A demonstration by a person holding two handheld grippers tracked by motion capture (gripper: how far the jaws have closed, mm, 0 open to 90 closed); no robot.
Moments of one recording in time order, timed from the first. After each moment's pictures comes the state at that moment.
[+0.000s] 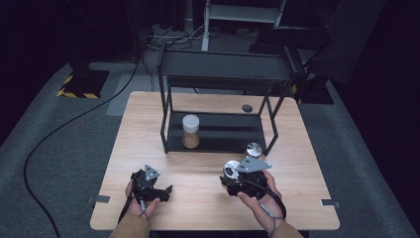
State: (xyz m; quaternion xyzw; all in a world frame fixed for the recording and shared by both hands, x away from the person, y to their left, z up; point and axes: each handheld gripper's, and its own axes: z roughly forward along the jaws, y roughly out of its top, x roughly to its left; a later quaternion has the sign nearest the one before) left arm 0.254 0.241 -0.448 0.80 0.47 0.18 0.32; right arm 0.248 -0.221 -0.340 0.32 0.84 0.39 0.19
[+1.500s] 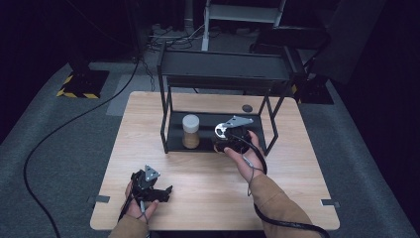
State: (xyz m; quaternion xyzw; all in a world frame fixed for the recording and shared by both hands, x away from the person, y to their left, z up) left arm 0.254 0.242 -0.448 0.80 0.47 0.18 0.32; right arm 0.362 -0.178 -0.328 0.35 0.83 0.38 0.21
